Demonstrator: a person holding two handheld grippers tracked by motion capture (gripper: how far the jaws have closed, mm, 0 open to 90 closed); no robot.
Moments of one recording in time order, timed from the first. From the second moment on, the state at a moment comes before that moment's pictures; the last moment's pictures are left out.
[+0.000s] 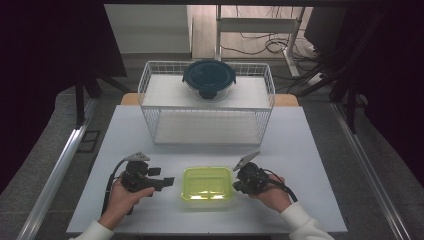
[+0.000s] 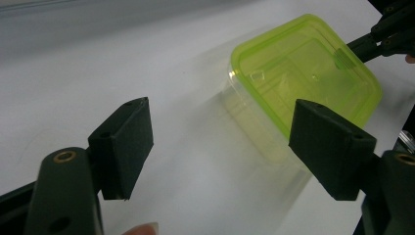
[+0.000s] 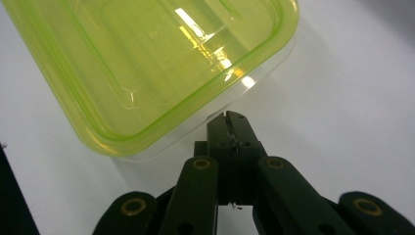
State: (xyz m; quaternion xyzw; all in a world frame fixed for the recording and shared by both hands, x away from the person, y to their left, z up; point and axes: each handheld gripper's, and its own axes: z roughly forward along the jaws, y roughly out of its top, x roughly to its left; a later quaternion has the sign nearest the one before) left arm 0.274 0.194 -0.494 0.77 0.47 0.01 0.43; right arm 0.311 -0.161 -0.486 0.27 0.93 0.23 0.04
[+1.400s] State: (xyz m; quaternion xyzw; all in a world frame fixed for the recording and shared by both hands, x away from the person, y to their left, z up) left arm 0.268 0.195 -0.486 0.74 0.49 -0.01 0.47; right arm 0.308 -0.226 -0.462 0.46 0.77 0.45 -0.02
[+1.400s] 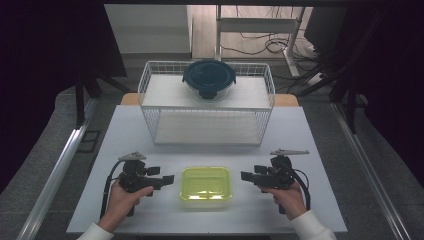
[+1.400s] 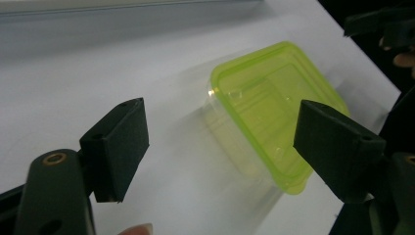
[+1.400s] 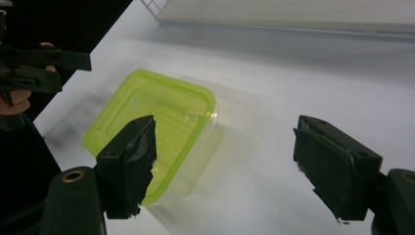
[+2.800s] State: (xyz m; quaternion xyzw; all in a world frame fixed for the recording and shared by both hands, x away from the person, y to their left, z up) left arm 0.293 0.166 -0.529 0.70 0.51 -0.19 0.46; right arm 0.316 -0.185 -0.506 0.48 0.76 0.41 -0.13
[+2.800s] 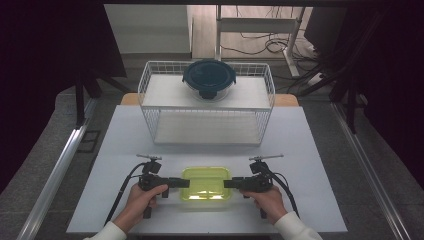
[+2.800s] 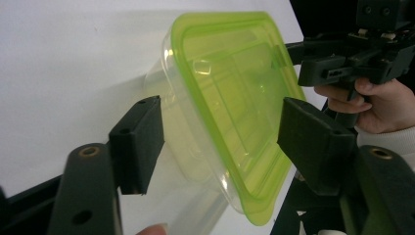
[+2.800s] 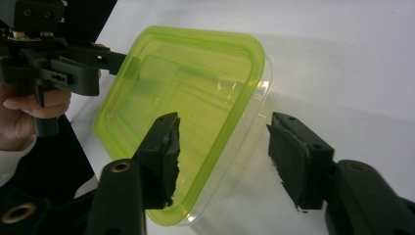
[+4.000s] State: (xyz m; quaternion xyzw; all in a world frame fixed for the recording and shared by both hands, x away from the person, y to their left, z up) left arm 0.281 0.165 -0.510 0.69 0.51 -0.17 0.48; right arm 0.304 -0.191 -0.485 0.48 0.75 0.44 -0.12
